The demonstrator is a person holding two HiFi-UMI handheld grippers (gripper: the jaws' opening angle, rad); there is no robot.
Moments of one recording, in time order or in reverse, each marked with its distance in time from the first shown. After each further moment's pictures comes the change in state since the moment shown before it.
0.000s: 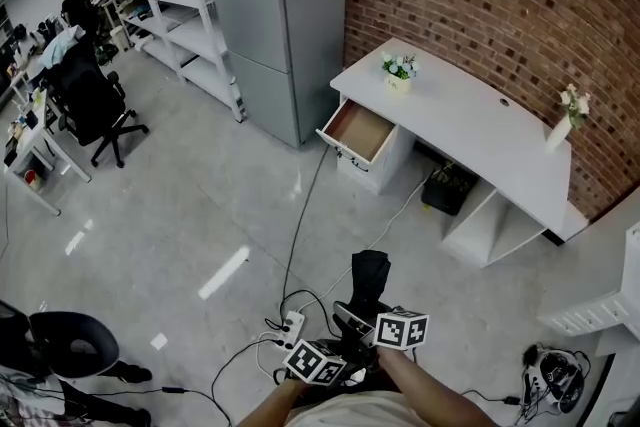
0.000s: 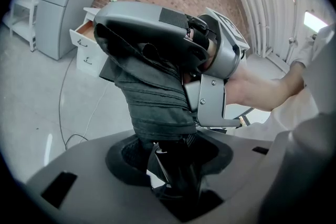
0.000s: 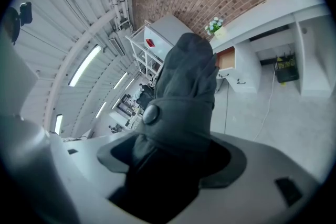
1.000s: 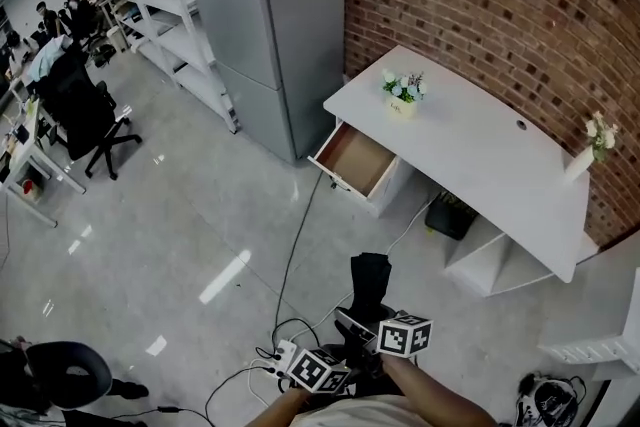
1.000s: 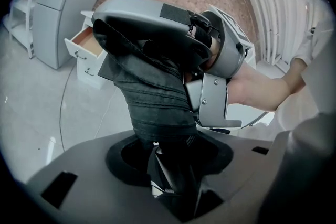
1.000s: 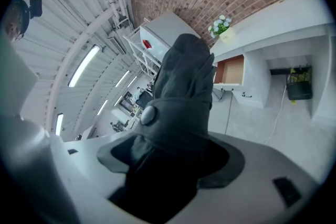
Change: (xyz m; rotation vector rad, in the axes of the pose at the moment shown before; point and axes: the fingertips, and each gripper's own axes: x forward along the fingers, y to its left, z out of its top) left arm 0.052 0.093 0.168 -0.027 -0.043 0.045; right arm 0.064 -0.090 0.156 -0.053 0.035 0.039
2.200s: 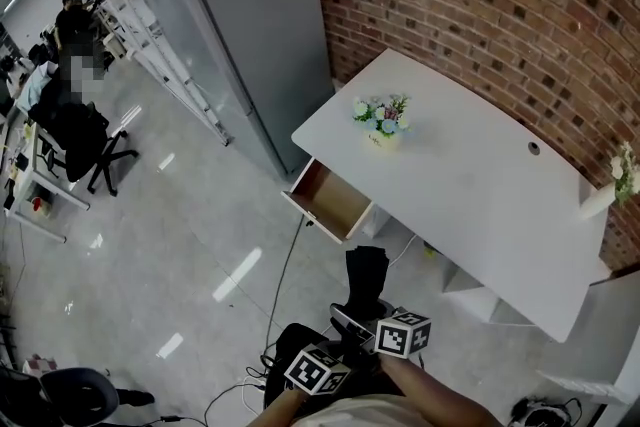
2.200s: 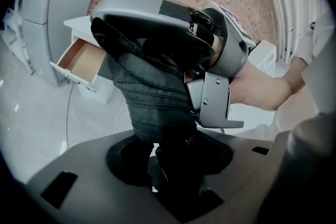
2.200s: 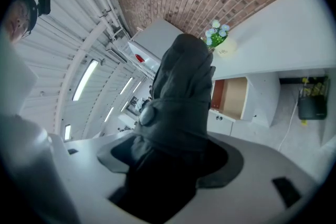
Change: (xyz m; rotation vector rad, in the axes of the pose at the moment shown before) left arm 0.097 0.063 0.217 -0.025 0.059 0.113; right arm 0.012 -0.131 0.207 0.038 -0.010 0.093
